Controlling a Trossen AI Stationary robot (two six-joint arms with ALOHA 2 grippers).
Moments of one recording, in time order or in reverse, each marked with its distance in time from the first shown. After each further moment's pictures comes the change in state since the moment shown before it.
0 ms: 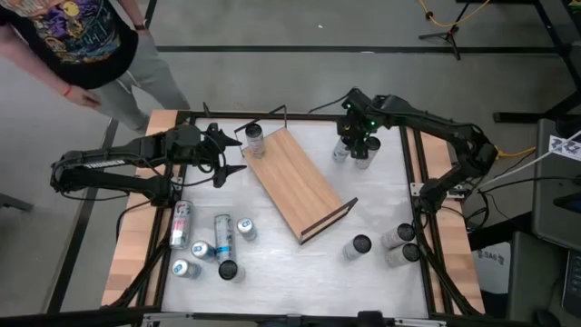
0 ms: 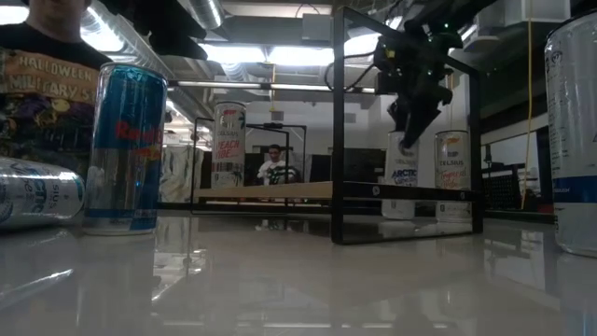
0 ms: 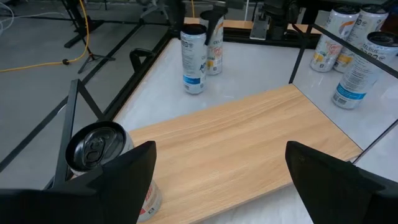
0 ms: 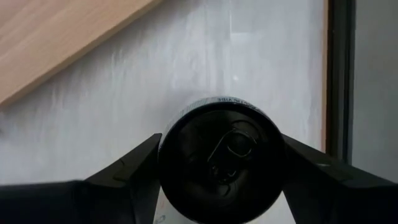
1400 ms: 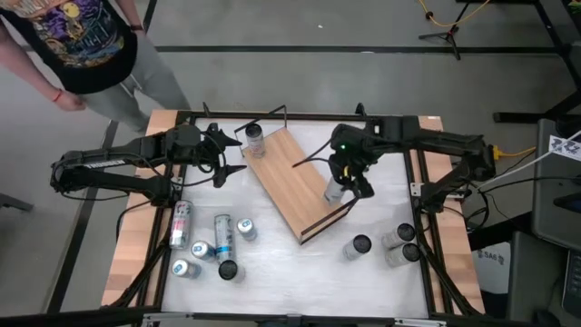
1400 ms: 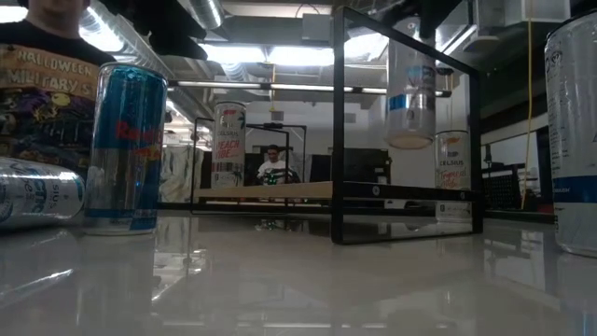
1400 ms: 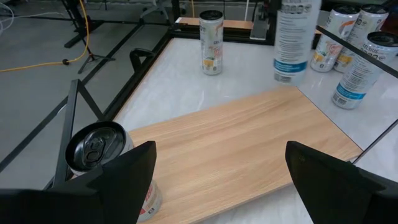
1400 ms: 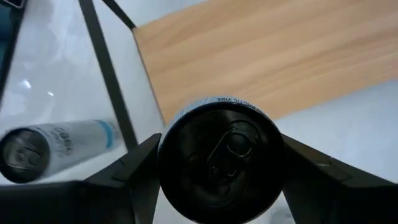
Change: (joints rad) left arm 0.000 0.000 0.000 0.000 0.000 0.000; right arm 0.511 -0.002 0.355 -0.344 -0.103 0.298
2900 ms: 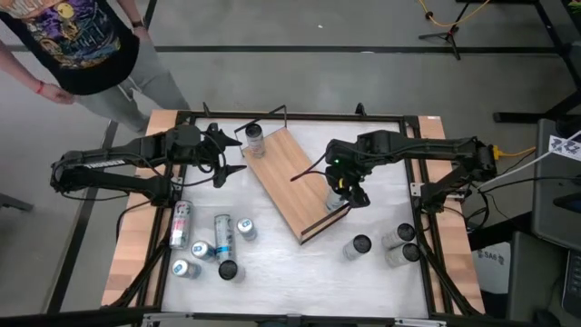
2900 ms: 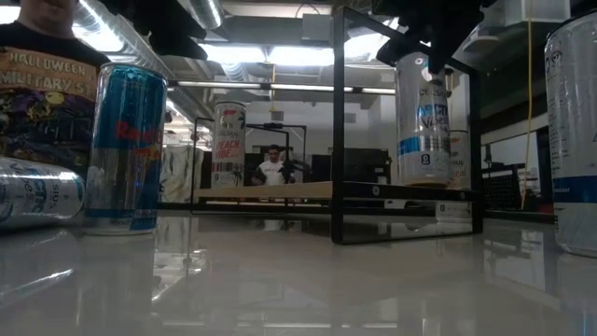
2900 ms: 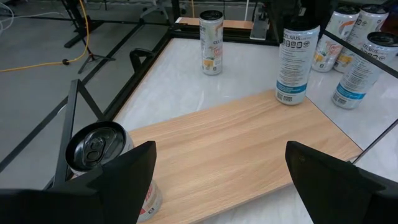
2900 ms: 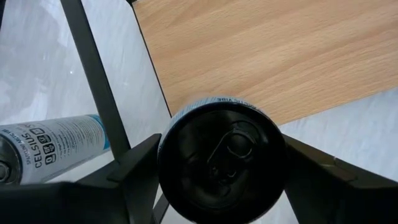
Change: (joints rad) left arm 0.000 0.000 0.000 0.000 0.000 0.000; right arm 0.033 -0.001 -0.193 0.132 -0.002 0.022
